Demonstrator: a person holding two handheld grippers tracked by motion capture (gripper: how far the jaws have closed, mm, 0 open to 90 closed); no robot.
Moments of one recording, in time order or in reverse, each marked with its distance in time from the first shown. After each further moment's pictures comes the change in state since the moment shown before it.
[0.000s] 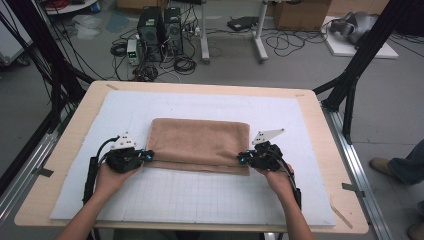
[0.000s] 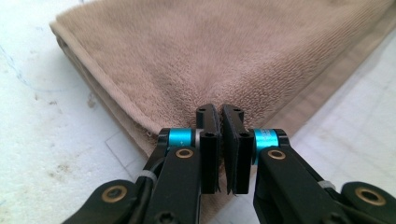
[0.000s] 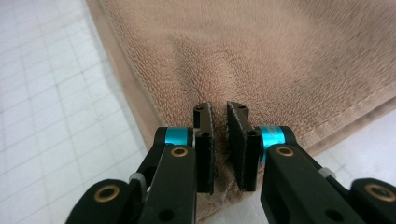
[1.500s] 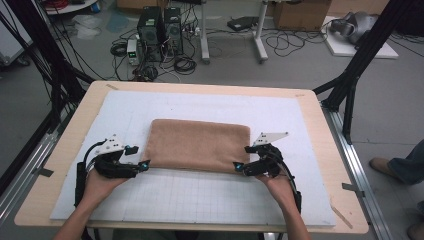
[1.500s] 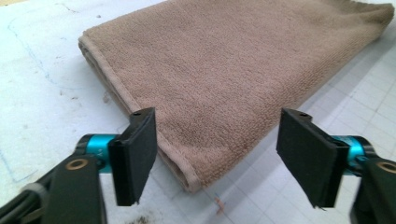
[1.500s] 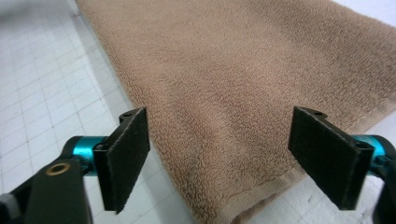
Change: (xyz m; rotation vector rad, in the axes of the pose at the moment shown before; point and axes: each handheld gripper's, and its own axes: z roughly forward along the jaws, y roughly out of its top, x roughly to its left) left arm -0.004 -0.007 -0.029 -0.061 0.014 -0.041; right arm 0.016 -0.001 -0.007 -0.076 -0.027 0.074
